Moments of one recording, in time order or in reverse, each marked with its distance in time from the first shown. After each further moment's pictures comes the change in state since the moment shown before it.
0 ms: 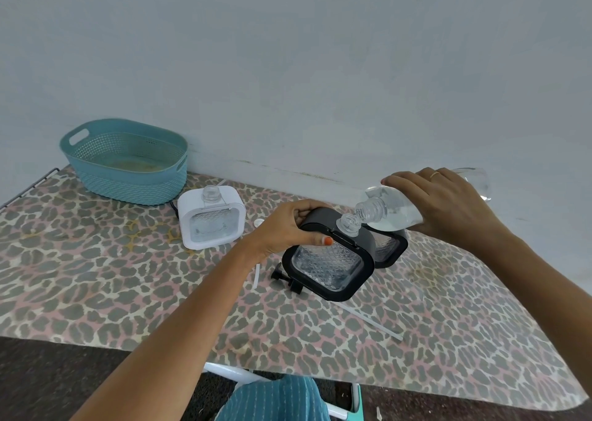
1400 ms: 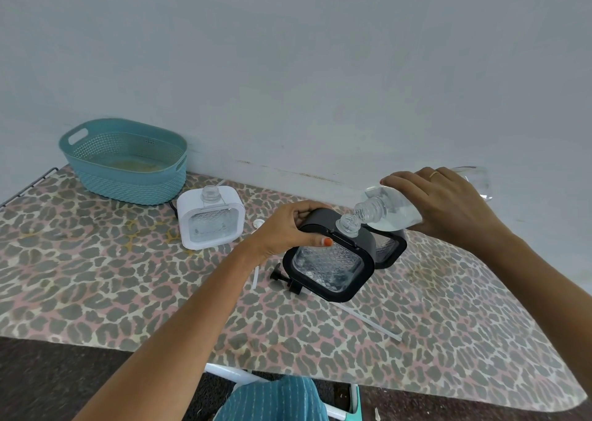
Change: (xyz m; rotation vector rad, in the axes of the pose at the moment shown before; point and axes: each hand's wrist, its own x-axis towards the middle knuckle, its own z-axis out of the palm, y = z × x) left_hand 0.001 -0.005 0.001 -0.016 0.006 0.005; right_hand 0.002 0.001 -0.003 -0.016 0.014 -0.020
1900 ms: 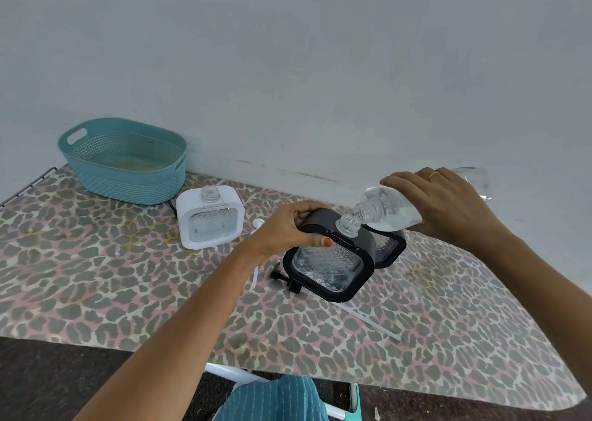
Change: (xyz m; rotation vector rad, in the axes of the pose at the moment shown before) left_hand -0.001 0.001 0.002 -0.009 0.007 -0.009; right_hand -0.002 0.001 0.001 0.001 -0.016 0.002
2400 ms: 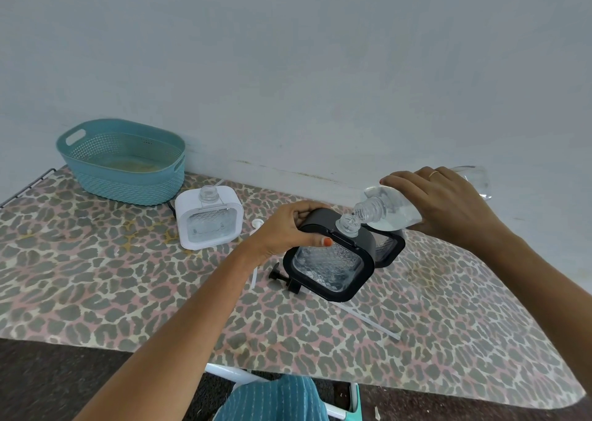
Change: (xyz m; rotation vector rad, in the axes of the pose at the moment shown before) left_hand -0.001 0.003 0.003 0.002 0.000 -0.005; right_hand -0.001 0.001 0.000 0.004 0.002 -0.003
